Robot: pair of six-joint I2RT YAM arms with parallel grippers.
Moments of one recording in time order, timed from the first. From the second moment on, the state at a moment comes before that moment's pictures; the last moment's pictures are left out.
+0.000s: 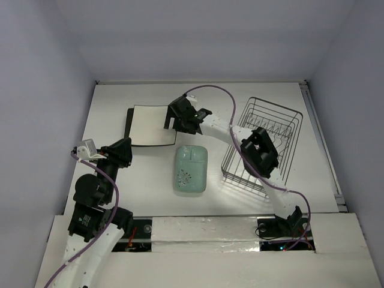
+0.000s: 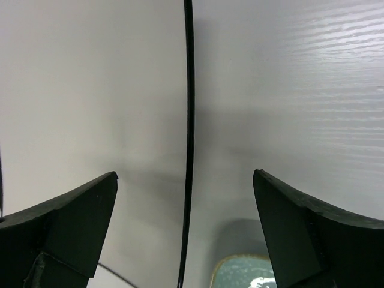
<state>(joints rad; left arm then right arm) -0.36 0.22 0.58 -0.24 -0.25 -0.50 0.80 2.30 1.98 -0.47 0.26 0.84</state>
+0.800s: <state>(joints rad) -0.36 0.22 0.58 -0.24 -0.25 -0.51 0.78 0.96 1.28 -0.33 0.42 0.57</state>
